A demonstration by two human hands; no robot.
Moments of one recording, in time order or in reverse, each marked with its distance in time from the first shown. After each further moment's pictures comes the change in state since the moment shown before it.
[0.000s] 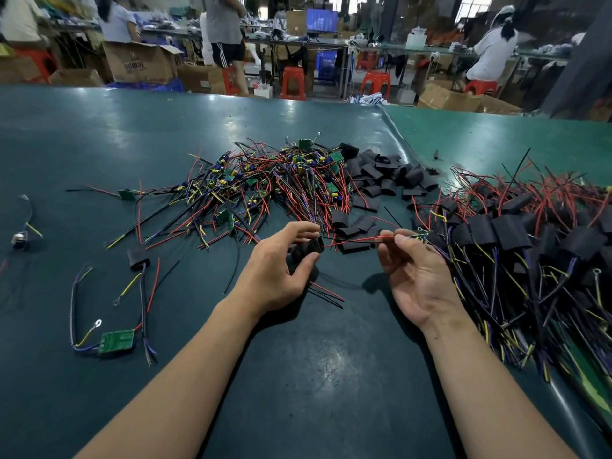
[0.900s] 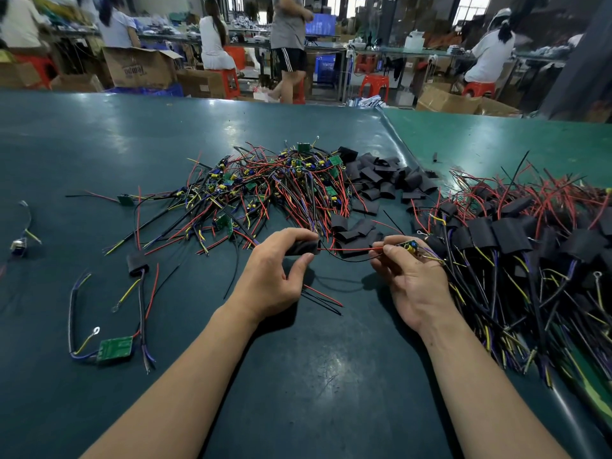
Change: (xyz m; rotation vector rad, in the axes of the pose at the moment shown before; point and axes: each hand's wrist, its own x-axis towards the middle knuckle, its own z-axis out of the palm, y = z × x) left_hand 0.000 0.004 -0.004 0.020 0.024 0.026; right_hand 0.000 0.006 0.003 -0.254 0.037 -0.091
